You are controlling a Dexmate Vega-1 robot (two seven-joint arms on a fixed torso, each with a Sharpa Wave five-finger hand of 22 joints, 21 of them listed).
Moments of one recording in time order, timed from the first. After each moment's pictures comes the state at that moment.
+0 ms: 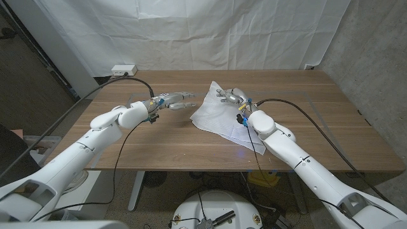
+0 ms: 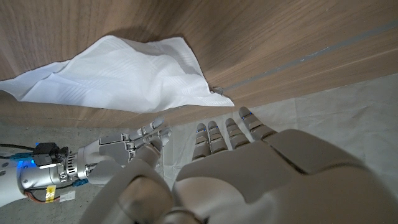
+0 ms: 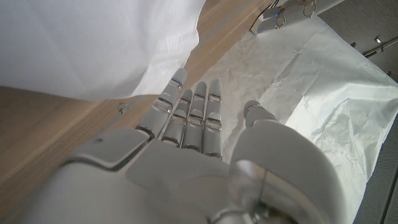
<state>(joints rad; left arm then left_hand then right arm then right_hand) 0.81 0.74 0.37 -1.55 0.60 -0.36 -0.21 0.06 0.09 0.52 0.12 0.20 0.12 -0.05 0.17 0.17 0.08 -0.07 0.20 0.19 0.02 -0.03 0.18 0.17 0.01 0.03 0.33 0.19 -0.87 -0.41 -0.51 -1.69 -0.01 -0.14 -0.14 0.73 0.15 0.37 0.00 0.18 0.67 0.11 0.29 0.20 0.58 0.12 0.20 0.20 0.39 0.05 0.19 0.20 0.57 0.07 0.20 0.17</state>
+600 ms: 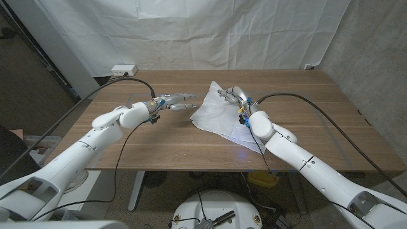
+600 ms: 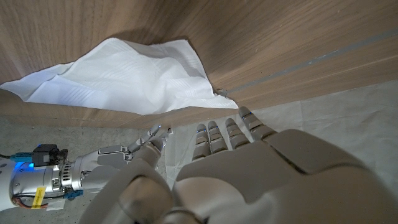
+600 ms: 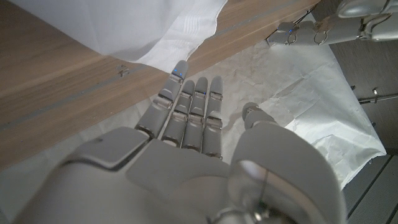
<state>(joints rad) 0.79 0.73 0.39 -1.52 0.59 -0.38 -0.21 0.06 0.09 0.52 0.12 0.20 0.11 -0.05 0.17 0.17 0.08 -0.07 0.20 0.19 0.02 -0.03 0.18 0.17 0.02 0.03 0.33 0.19 -0.82 -0.51 -0.64 -1.73 -0.21 -0.20 -0.23 0.66 0.17 0.38 0.03 0.18 0.71 0.12 0.28 0.20 0.65 0.14 0.22 0.20 0.49 0.04 0.22 0.20 0.65 0.08 0.23 0.17</state>
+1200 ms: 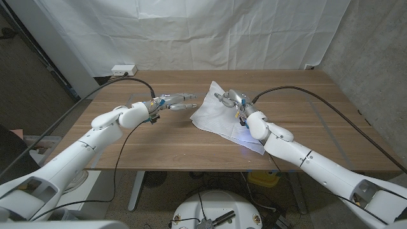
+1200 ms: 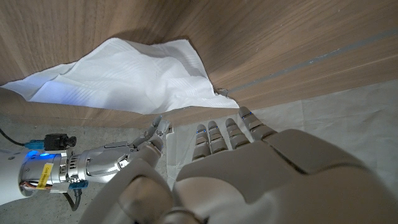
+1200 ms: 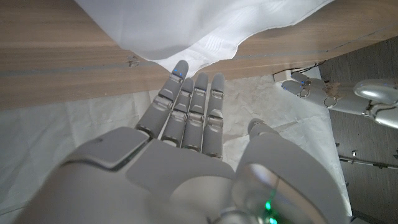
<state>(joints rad) 0.79 0.74 0.39 -1.52 0.59 -0.39 -0.21 0.06 0.09 0.52 0.12 0.20 0.10 -0.06 0.17 0.17 0.08 -0.07 0.20 0.19 0.02 -0.03 0.18 0.17 0.02 0.03 0.33 0.19 -0.72 -0.58 -0.79 -1.69 -0.38 -0.29 -0.23 0.50 0.17 0.33 0.13 0.18 0.77 0.12 0.27 0.20 0.71 0.16 0.24 0.20 0.51 0.04 0.22 0.21 0.66 0.08 0.23 0.18</state>
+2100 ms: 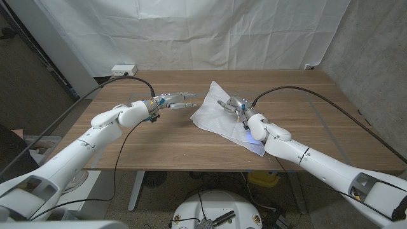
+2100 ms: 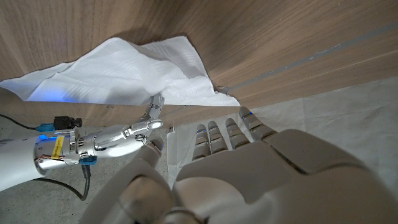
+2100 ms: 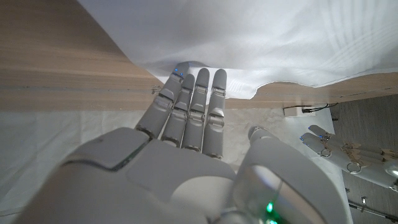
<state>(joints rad) 0.78 0.74 0.39 -1.51 0.59 -0.40 -0.21 0.07 0.10 0.53 0.12 0.20 0.10 -0.06 0.18 0.17 0.08 -0.07 0.20 0.19 0.02 -0.03 0.18 0.17 0.02 0.03 0.32 0.19 -0.66 -0.59 -0.87 -1.61 -0.42 -0.35 -0.18 0.45 0.17 0.32 0.15 0.18 0.83 0.12 0.27 0.20 0.77 0.15 0.25 0.20 0.58 0.04 0.22 0.20 0.70 0.08 0.23 0.18</state>
